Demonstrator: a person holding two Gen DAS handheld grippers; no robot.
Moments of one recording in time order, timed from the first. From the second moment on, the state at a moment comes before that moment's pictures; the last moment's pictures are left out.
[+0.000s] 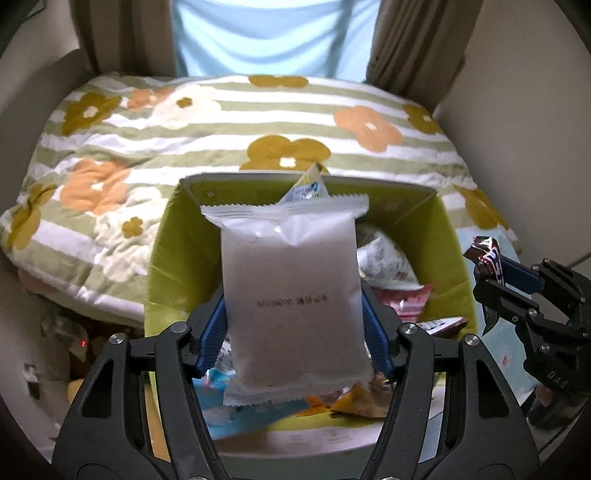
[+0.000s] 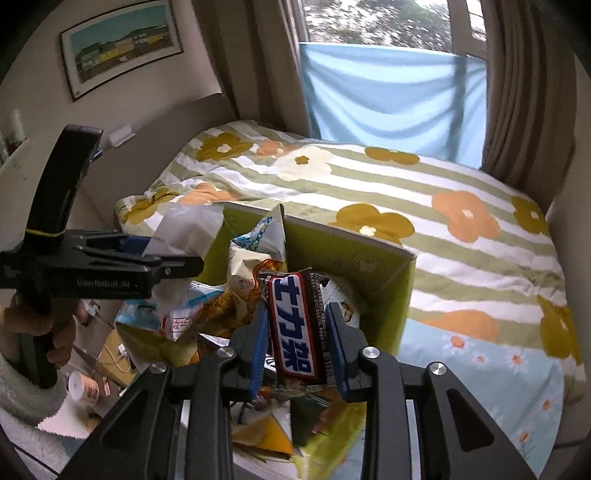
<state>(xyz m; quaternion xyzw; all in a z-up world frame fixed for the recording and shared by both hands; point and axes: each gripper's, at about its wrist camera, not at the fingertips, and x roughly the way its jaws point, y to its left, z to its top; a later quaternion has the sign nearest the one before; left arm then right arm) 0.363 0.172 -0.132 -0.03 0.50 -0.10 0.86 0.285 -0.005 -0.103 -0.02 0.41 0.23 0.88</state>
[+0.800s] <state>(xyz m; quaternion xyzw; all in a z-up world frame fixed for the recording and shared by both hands) 0.326 0.200 -0.131 -0.01 0.49 -0.11 0.86 0.303 0.024 -0.113 0.01 0.45 0.18 0.87</state>
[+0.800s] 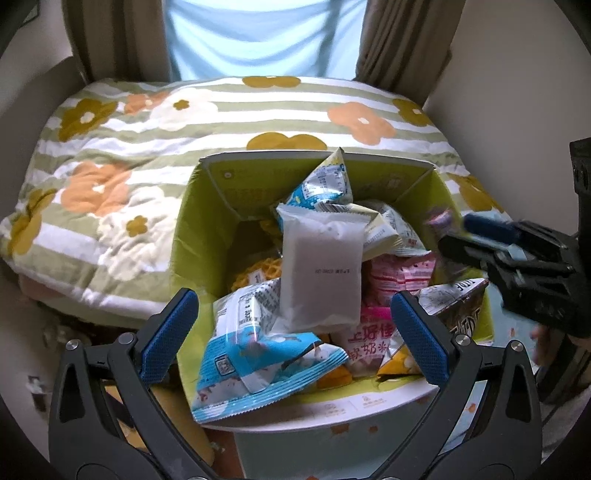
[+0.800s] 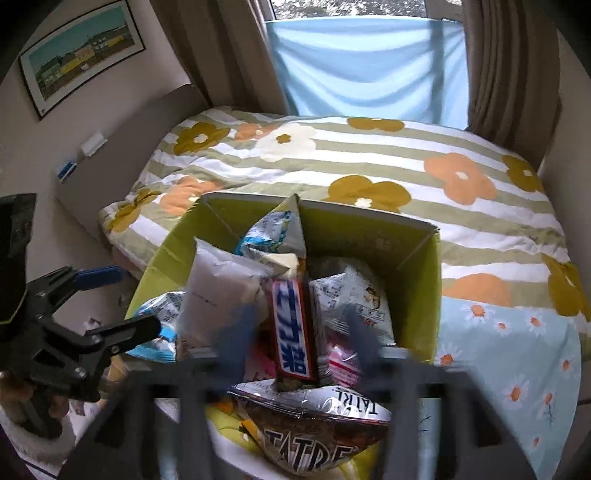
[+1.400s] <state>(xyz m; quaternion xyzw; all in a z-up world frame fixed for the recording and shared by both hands) 0.291 0.186 -0.112 0.01 0.47 -0.12 0.87 0.257 0.005 -0.088 0.03 0.43 0.13 0.89</state>
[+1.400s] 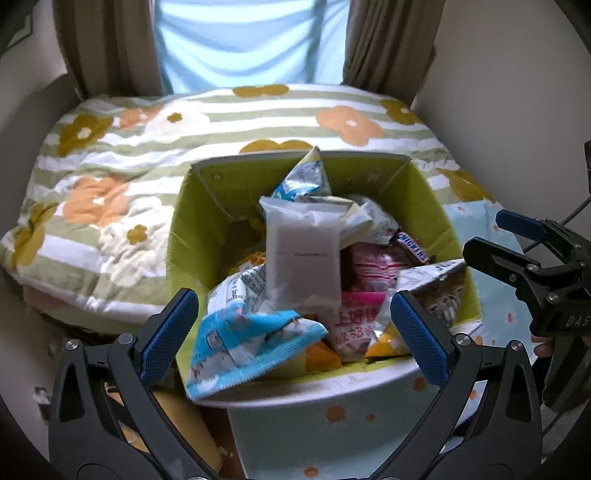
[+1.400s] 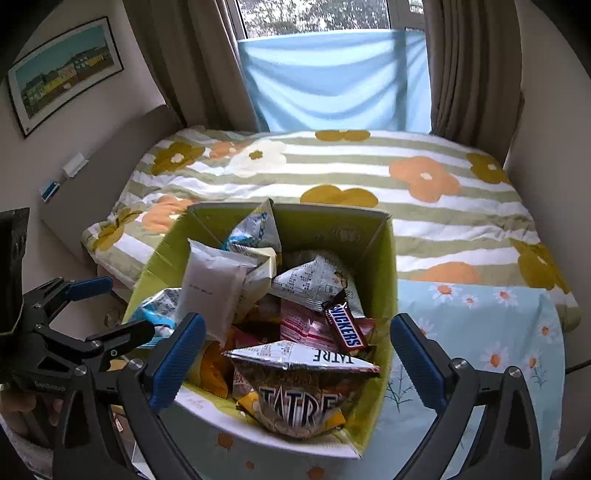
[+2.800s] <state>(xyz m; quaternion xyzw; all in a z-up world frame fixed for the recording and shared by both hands) 0.061 0.107 -0.008 0.00 0.27 -0.05 0.96 0.031 -0.096 0.002 0.02 0.28 -0.01 0.96</state>
